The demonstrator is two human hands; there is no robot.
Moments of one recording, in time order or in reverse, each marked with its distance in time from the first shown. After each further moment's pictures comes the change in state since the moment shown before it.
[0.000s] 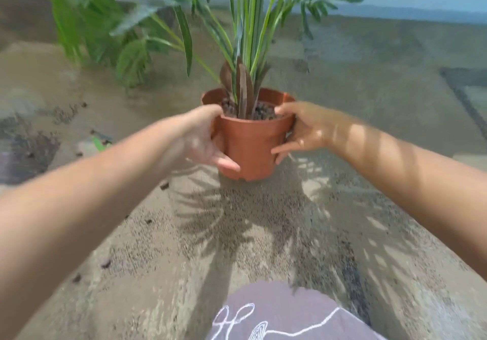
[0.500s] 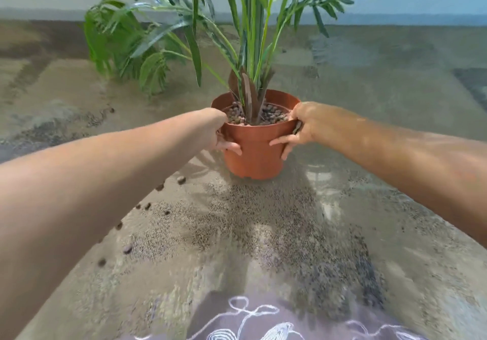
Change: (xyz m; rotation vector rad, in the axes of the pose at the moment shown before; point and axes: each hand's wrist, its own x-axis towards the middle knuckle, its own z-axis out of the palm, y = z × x) left_hand 0.015 -0.005 -0.009 0.027 0.341 0.126; right_hand -0.002 -0.005 0.030 0.233 0.283 -0.051
